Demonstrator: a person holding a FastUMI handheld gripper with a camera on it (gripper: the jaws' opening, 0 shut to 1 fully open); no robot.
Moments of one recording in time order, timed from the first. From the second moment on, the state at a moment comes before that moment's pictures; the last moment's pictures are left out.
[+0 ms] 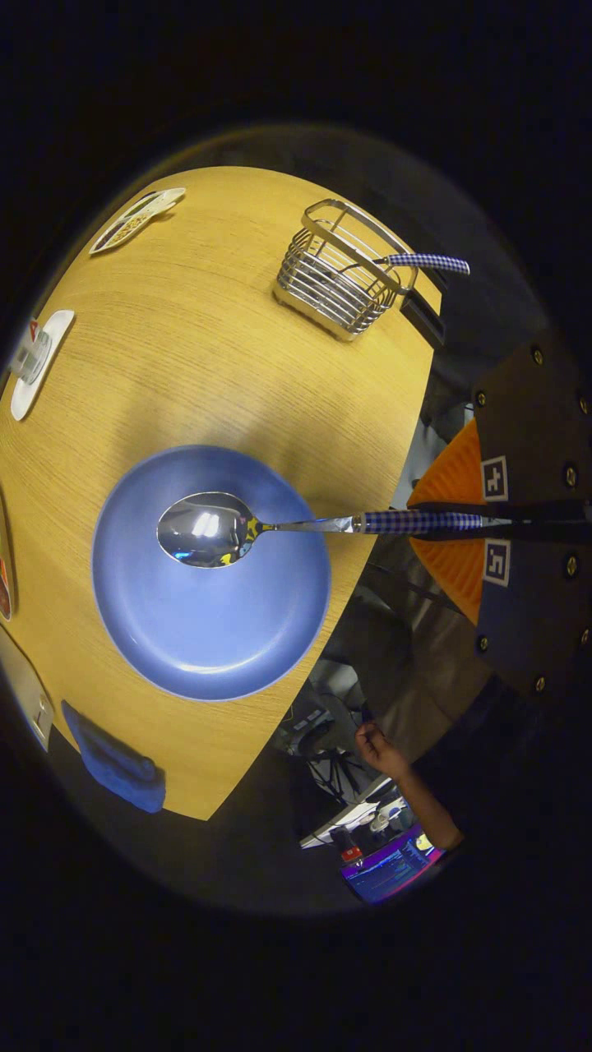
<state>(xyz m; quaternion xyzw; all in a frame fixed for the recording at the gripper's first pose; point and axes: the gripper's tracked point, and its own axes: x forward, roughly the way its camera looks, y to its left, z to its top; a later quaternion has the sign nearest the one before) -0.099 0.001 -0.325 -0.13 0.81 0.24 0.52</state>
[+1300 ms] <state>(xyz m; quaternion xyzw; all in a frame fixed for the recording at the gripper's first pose) -0.107 -0.148 -0.245 -0.09 0.85 0.17 0.49</state>
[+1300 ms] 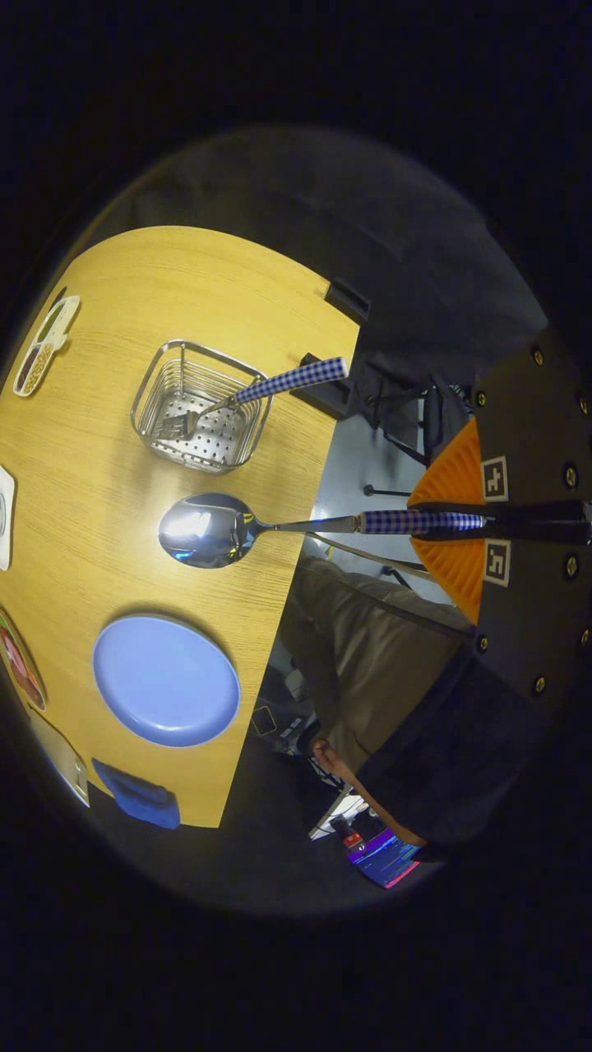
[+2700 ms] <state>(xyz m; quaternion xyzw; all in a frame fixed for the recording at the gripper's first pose) -0.072 -0.184 -0.300 -0.08 0.90 0.11 0.41</state>
